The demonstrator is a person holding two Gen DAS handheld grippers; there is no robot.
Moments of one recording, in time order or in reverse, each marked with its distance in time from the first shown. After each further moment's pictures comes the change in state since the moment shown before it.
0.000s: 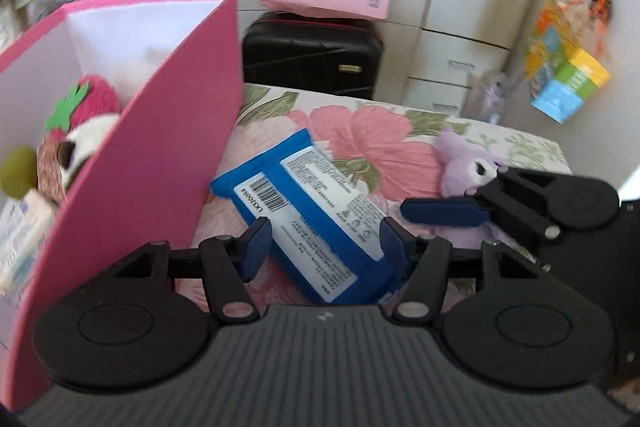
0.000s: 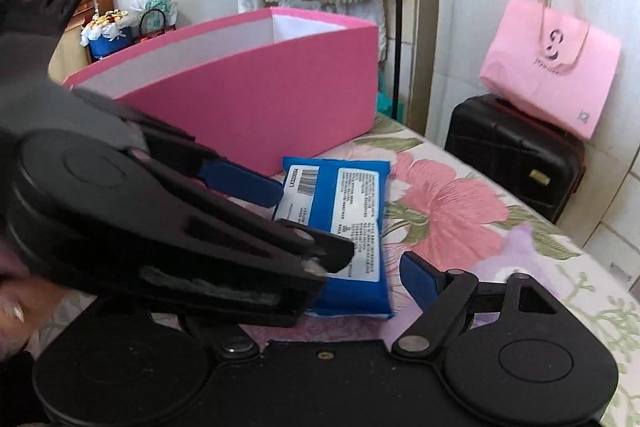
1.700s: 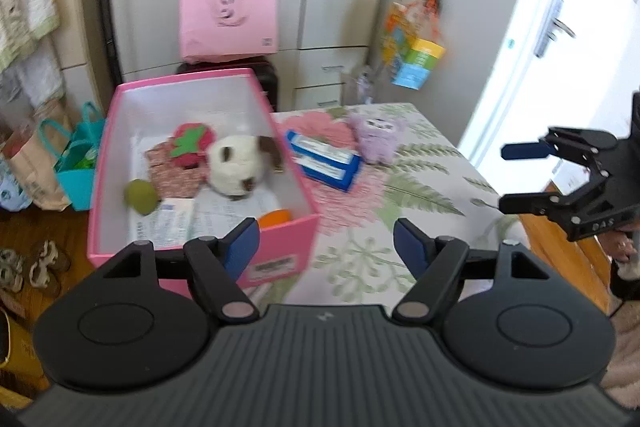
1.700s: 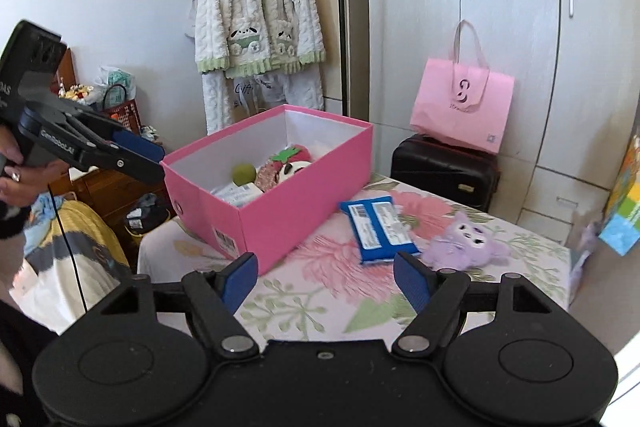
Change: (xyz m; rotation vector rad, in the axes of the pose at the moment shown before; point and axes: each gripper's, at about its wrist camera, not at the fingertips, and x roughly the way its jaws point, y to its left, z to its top) left arm -0.241 0.156 -0.028 0.338 -0.041 -0.402; right arm -0.197 0.166 -0.019 0.149 -0.169 -0.255
